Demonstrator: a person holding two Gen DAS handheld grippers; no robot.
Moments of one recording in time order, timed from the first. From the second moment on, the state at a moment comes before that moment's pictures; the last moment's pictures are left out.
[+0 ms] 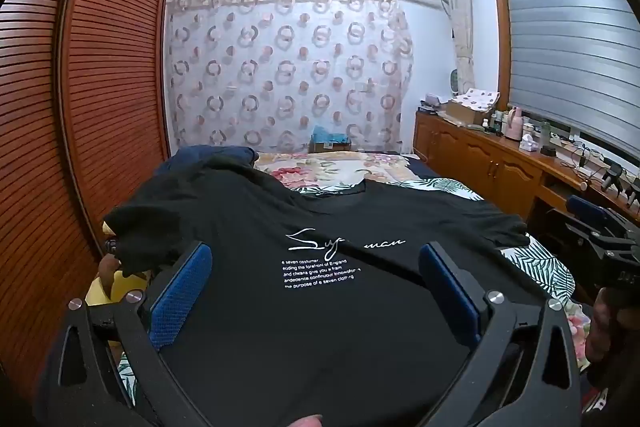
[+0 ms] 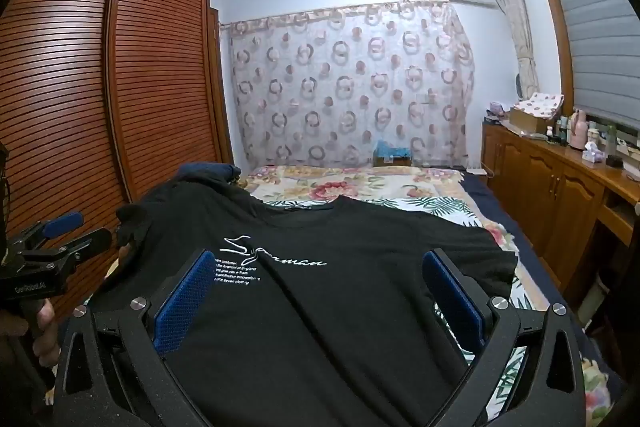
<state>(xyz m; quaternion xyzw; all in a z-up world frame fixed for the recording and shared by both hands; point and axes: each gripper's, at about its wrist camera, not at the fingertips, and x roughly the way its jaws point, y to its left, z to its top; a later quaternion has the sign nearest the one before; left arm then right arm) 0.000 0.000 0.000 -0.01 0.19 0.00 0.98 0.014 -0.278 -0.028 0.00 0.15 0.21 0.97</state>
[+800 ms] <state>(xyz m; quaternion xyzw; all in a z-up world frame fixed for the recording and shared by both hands) 0.000 0.000 0.000 -0.02 0.18 0.00 0.98 0.016 -0.278 -0.030 0.00 0.15 0.21 0.97</state>
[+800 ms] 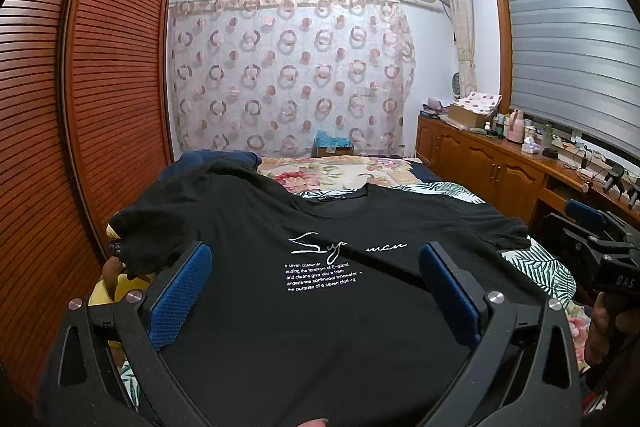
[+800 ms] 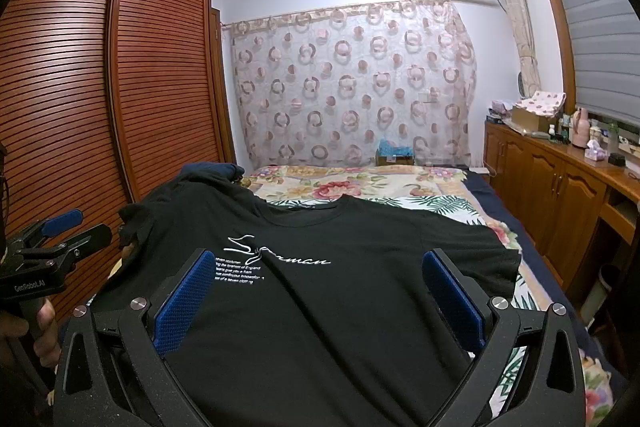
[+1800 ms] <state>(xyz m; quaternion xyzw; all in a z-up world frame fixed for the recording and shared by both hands) -0.001 -0.001 0.000 -0.02 0.18 0.00 0.98 0.014 -0.276 -0.028 0.00 0.15 0.22 0.97</state>
